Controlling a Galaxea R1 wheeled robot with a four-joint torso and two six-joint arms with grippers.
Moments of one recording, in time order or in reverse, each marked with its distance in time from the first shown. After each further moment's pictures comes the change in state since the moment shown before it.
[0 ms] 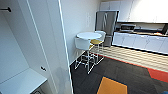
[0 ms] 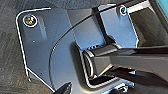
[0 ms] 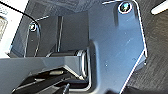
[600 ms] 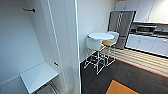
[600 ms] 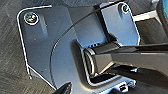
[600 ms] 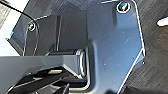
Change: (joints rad) left arm 0.003 0.020 -0.033 -0.001 0.000 0.000; right arm -0.005 0.000 -0.002 0.000 -0.001 0.000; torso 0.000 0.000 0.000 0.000
